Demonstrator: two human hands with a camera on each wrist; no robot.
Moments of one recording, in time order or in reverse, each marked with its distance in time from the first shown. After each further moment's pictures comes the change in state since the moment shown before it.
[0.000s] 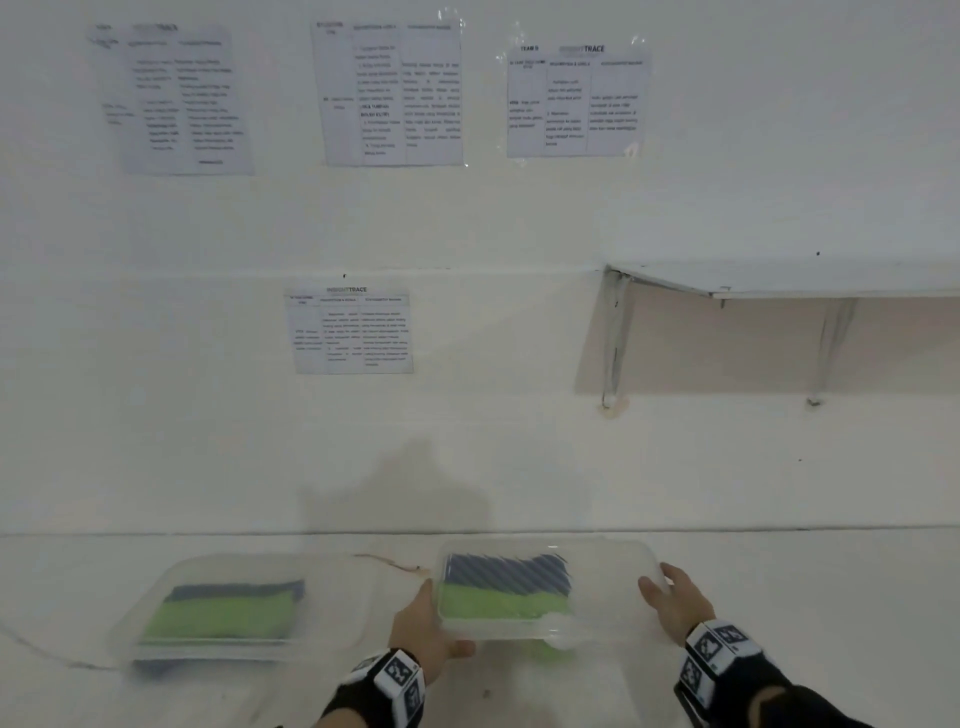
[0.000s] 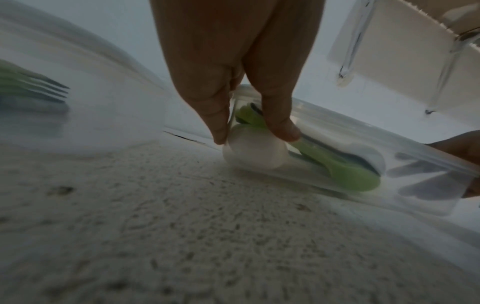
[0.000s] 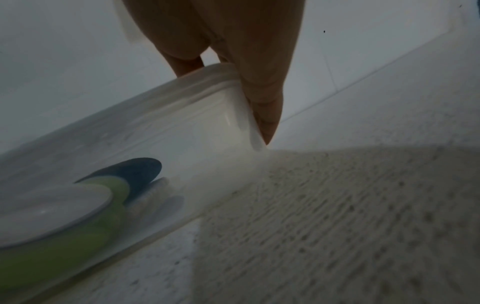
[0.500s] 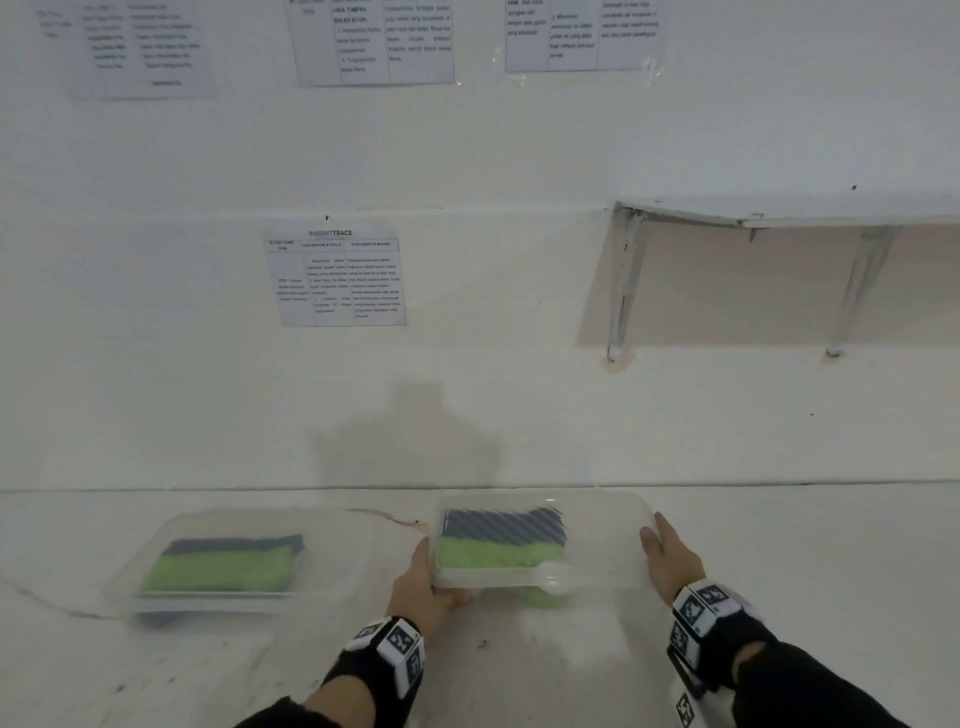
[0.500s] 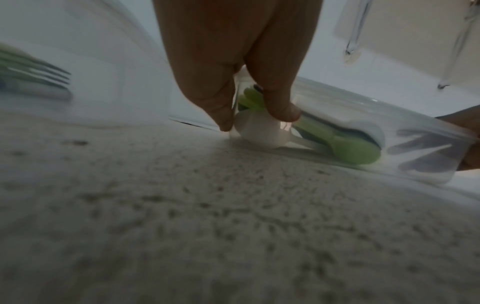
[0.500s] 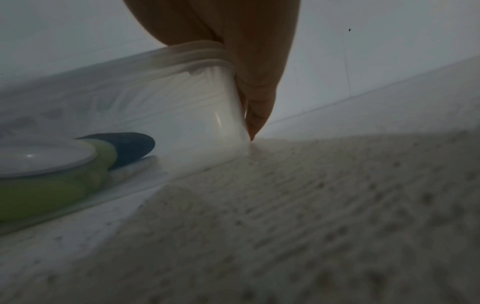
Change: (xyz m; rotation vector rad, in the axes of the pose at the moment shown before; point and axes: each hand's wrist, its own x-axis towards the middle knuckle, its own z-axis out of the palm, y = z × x) left_hand 0.005 -0.016 0.015 -0.195 0.006 -0.089; right_hand 0.011 0.008 0.015 -0.014 0.024 -0.025
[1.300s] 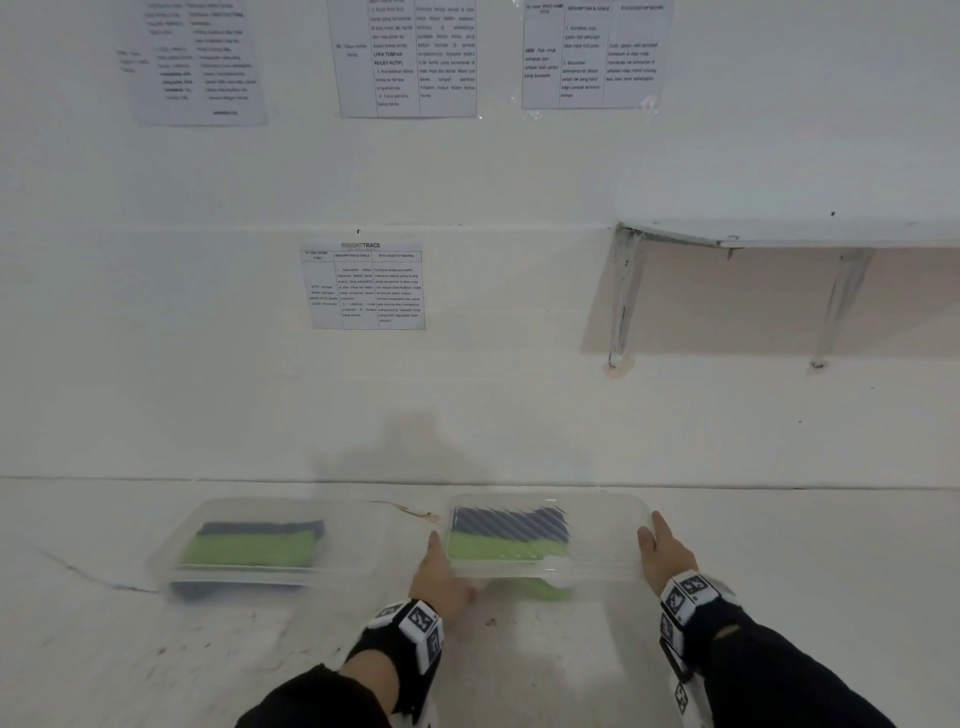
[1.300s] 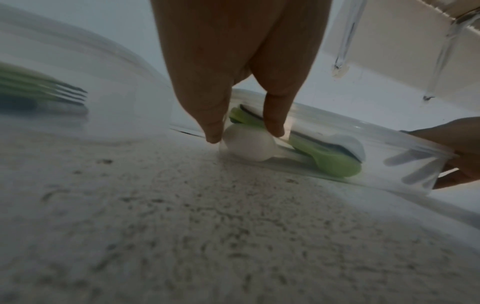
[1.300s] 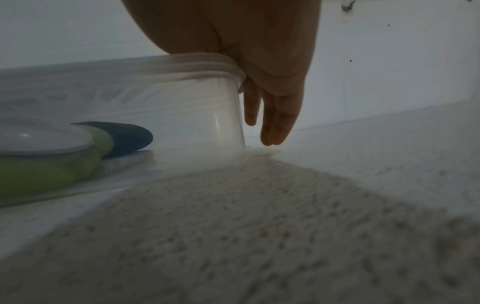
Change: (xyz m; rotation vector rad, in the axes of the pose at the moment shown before) left_hand -0.030 0.020 0.003 0.189 -0.004 -0.119; right_hand -0.022 -0.004 0.000 -0.147 0.031 -0.015
